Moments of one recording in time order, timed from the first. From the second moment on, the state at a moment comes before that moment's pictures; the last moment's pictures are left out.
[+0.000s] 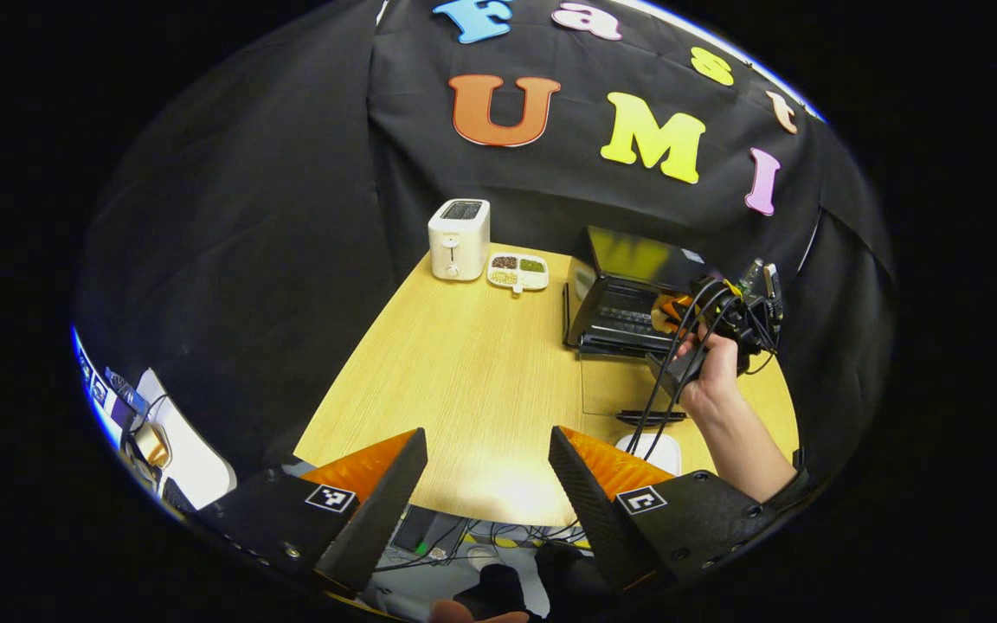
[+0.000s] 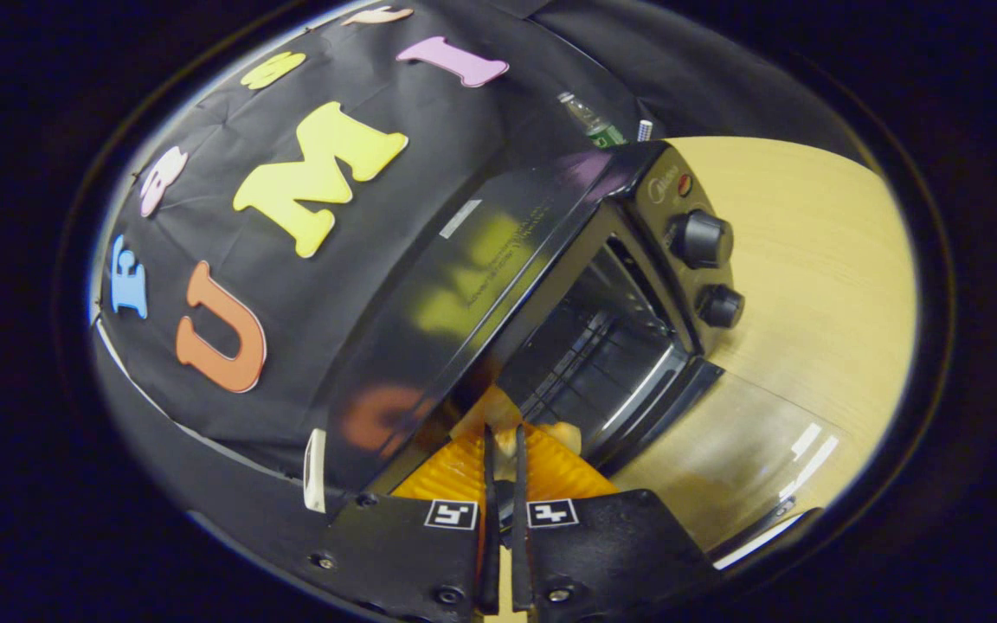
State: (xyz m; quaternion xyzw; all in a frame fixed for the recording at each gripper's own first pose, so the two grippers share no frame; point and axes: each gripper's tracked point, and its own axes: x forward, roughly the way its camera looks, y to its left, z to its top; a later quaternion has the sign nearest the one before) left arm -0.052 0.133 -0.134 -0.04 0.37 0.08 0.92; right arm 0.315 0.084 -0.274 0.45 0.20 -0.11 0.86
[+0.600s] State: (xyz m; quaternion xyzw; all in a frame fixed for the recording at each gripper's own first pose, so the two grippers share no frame) left arm -0.037 0.120 -0.138 -0.03 0.38 0.06 0.92; right arm 0.327 0.117 -0.290 0.46 0.16 -0.05 0.87
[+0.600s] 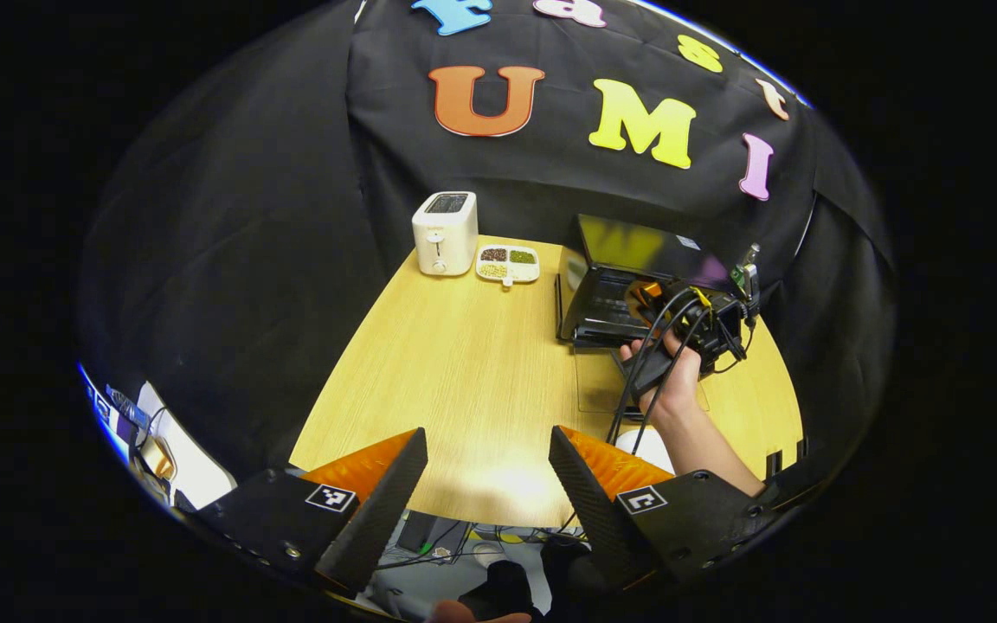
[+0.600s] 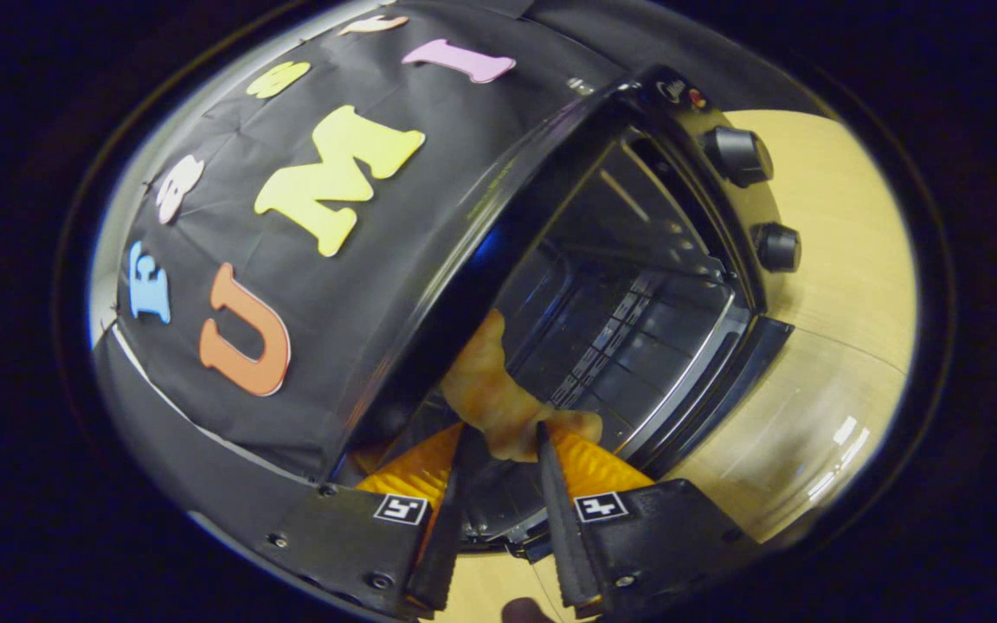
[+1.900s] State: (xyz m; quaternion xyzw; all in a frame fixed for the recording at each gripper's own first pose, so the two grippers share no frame) left arm -0.092 0.067 -0.145 -0.06 0.32 0.01 0.95; right arm 0.146 0.084 -0.241 0.40 0.18 -0.02 0.90
